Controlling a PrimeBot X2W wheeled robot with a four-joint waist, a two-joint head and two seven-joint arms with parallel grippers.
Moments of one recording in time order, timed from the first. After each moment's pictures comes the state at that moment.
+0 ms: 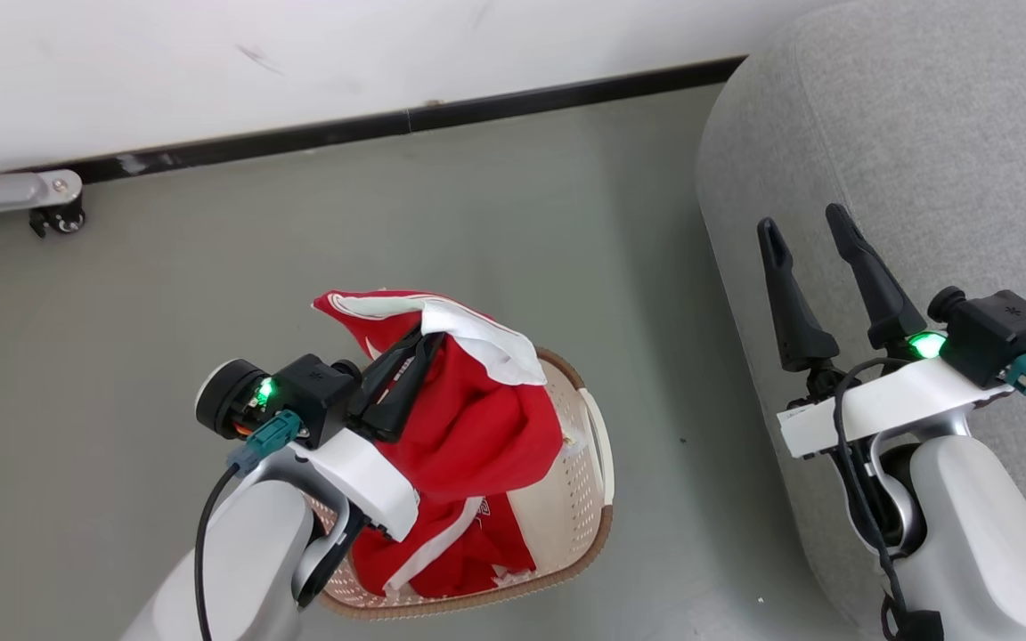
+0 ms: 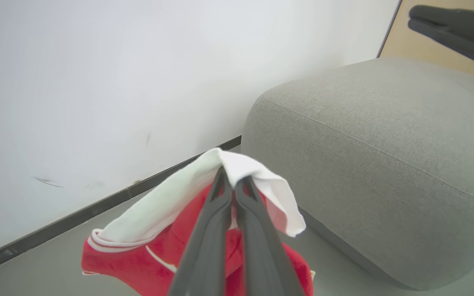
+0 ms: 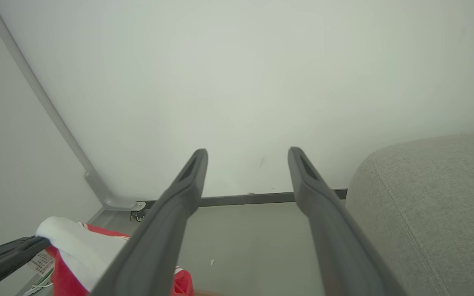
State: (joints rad) left arm -0.52 0.13 -0.55 0.39 -0.39 -0.13 -0.25; right arm -0.35 -0.05 0.10 0.11 0.25 0.13 -0.26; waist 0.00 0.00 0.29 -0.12
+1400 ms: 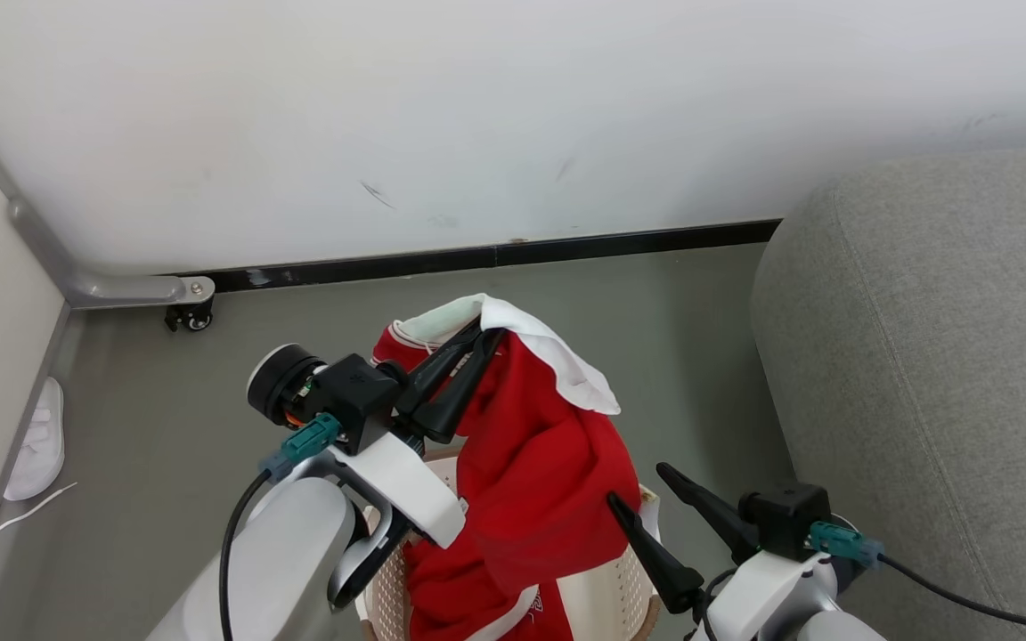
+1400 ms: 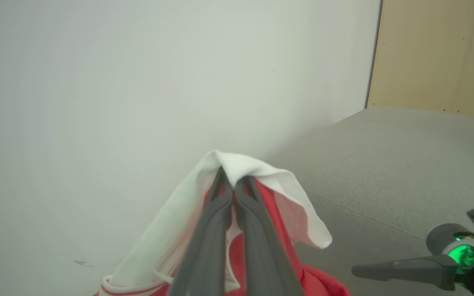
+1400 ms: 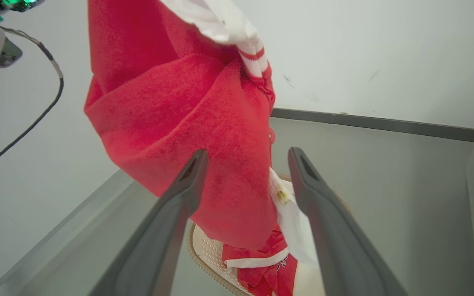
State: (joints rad) left arm -0.52 0.12 -0.62 0.27 -0.43 -0.13 -0.25; right arm -0.21 -0.13 0.54 0.31 0.37 0.13 -0.26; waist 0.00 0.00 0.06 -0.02
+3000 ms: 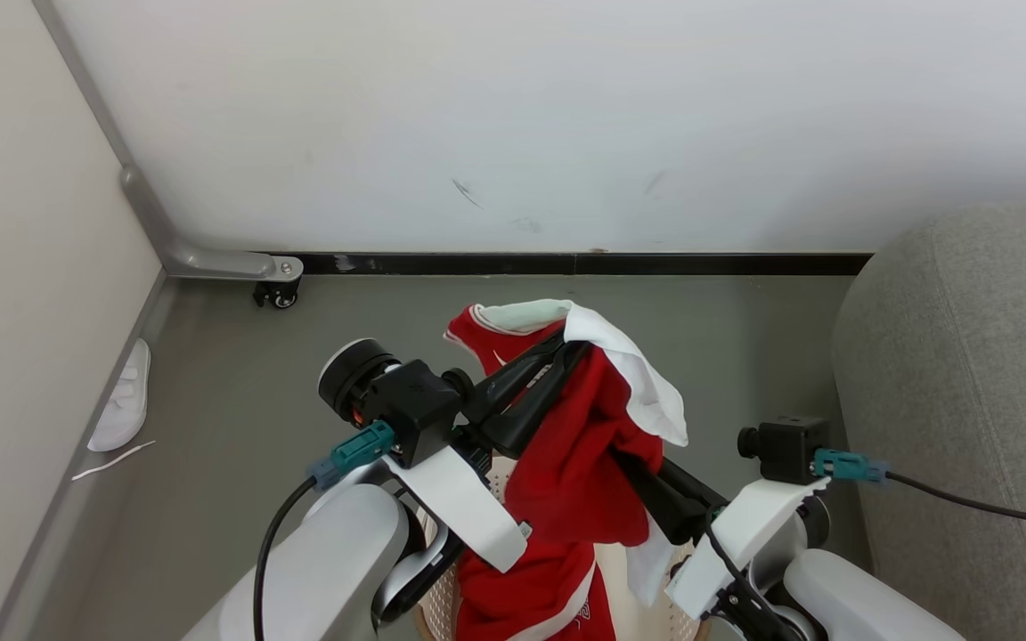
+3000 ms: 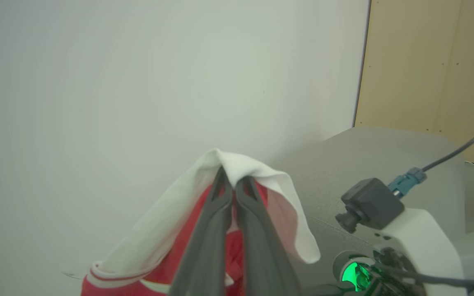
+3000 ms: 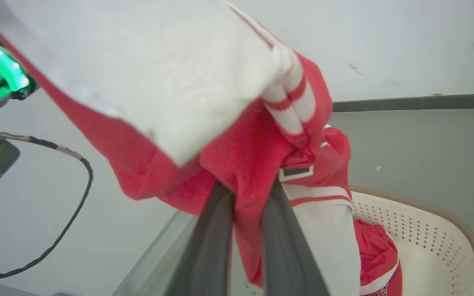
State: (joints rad) left arm -0.55 0.10 -0.74 0.15 -0.52 -0.13 -0.22; right arm -0.40 -0.18 0.79 0.37 0.91 0.13 -0.26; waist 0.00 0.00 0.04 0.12
